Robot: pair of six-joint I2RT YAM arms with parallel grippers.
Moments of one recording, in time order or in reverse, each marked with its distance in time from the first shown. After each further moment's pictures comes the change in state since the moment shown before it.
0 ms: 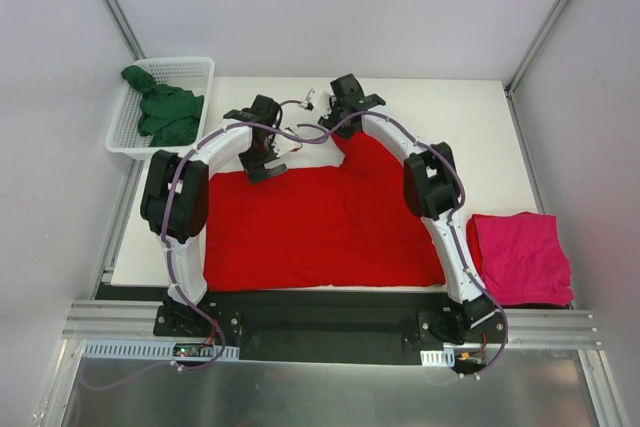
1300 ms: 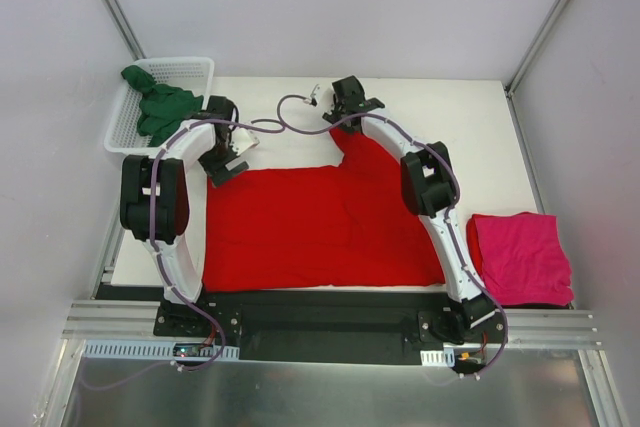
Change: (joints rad) left arm 0.239 -0.061 -0.095 0.000 -0.079 0.008; right arm -0.018 0.064 0.026 0.138 0.148 -0.002
